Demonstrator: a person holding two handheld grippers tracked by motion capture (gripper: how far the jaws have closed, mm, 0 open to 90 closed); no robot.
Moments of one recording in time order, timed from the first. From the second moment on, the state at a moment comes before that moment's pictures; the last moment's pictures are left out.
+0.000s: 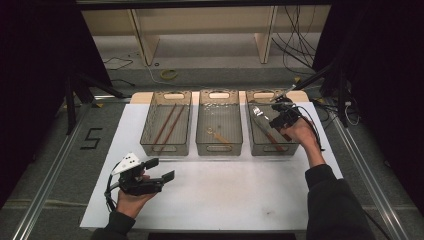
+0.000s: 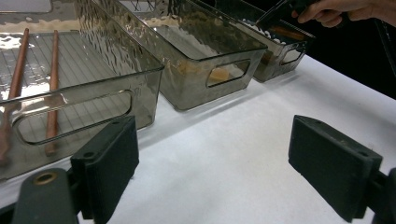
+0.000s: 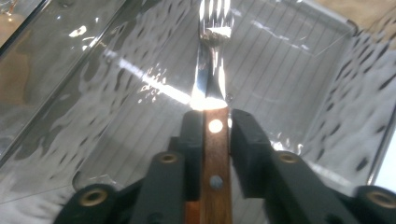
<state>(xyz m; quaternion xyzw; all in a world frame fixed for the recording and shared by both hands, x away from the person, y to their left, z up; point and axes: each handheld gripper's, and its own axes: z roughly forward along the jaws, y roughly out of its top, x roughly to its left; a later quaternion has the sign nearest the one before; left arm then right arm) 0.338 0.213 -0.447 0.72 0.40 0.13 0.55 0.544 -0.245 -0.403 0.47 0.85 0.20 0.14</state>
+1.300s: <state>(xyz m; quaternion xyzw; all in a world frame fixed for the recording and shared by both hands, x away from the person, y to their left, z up) 0.338 0.212 -0.447 0.72 0.40 0.13 0.55 0.463 -0.243 -0.372 0.42 0.82 0.35 0.17</state>
